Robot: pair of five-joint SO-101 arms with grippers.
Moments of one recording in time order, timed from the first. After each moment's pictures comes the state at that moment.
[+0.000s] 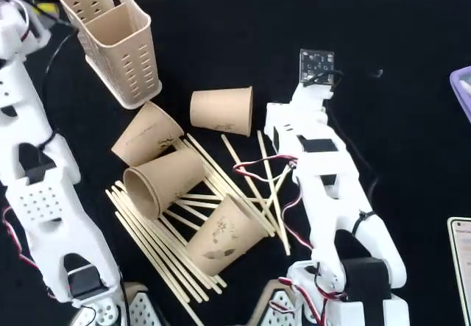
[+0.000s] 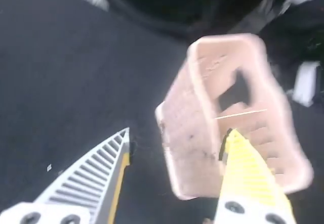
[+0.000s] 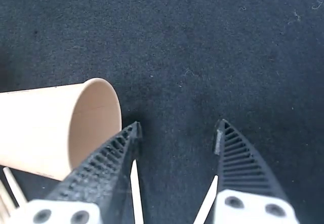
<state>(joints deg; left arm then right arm) -24.1 32.0 -91.1 100.4 9.3 -3.7 -16.4 50.9 17.5 -6.3</state>
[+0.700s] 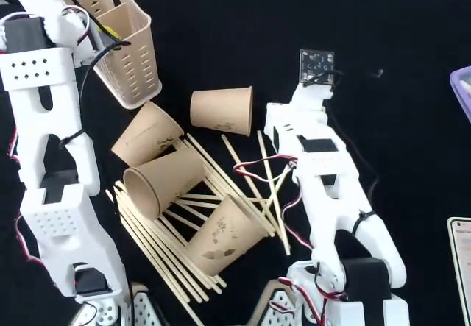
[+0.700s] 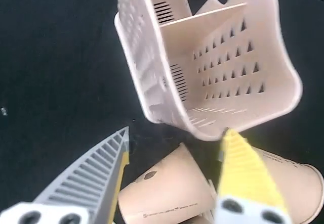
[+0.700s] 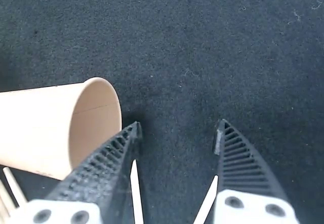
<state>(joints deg) -14.3 23.3 -57.1 96.0 11.6 -3.7 -16.4 50.9 17.5 -6.3</state>
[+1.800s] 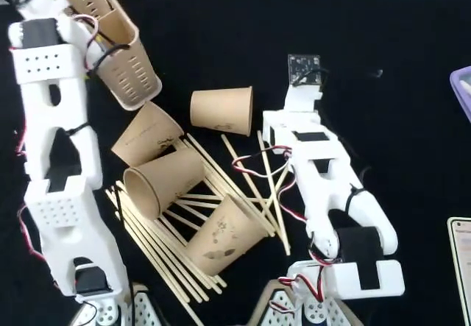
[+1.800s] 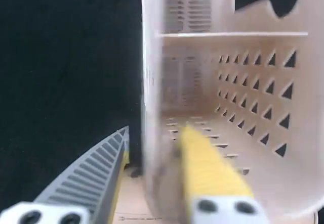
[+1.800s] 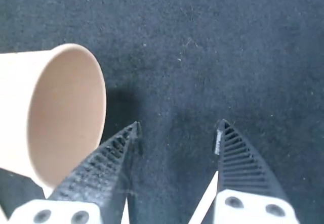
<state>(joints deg) -13.9 27.9 -52.1 93.9 25.0 -3.7 -4.2 46.5 17.5 -2.8</state>
